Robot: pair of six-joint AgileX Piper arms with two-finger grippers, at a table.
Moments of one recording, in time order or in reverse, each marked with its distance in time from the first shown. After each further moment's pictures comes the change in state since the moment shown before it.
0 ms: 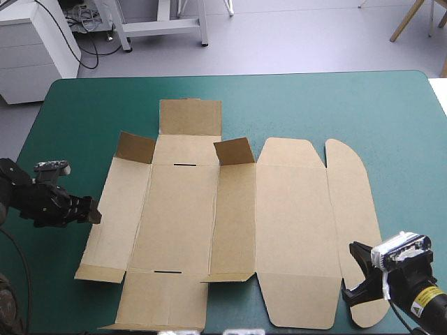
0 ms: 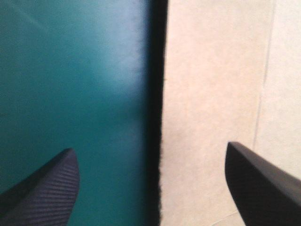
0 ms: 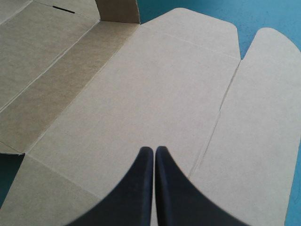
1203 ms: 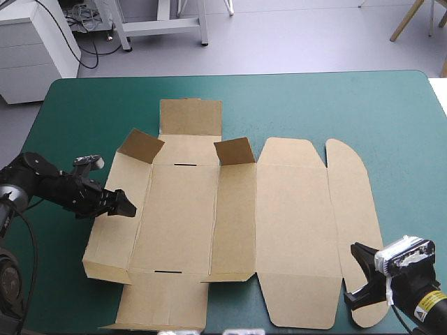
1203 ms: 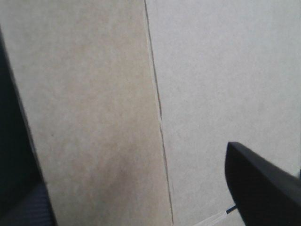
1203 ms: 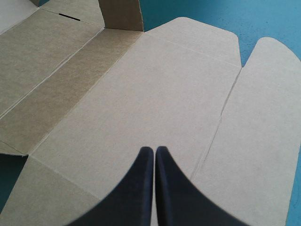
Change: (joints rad) left arm -0.123 0.105 -0.001 -0.238 0.017 0.116; right arm 0.000 -0.035 0.008 0.008 -0.003 -0.018
